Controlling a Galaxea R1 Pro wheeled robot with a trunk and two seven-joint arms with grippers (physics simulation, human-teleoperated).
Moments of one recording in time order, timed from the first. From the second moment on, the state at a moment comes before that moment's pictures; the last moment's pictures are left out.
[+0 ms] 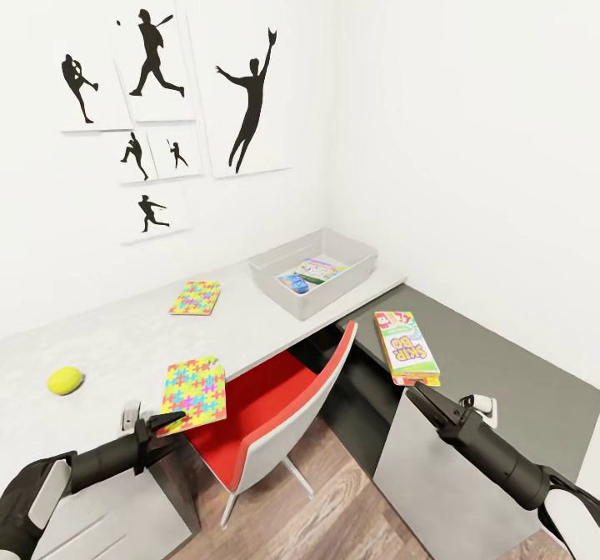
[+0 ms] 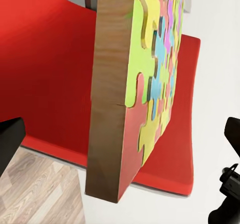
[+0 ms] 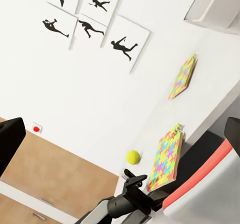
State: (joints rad) left arm -0.46 0.28 0.38 -0.73 0.41 1.04 -1.00; right arm -0.06 -0.26 -0.13 -1.57 -1.18 0.68 0.72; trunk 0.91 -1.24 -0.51
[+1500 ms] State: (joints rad) left arm -0.46 0.27 0.39 -0.73 0.42 1.04 -1.00; right arm -0.06 -0.26 -0.13 -1.57 -1.18 0.68 0.72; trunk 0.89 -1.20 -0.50
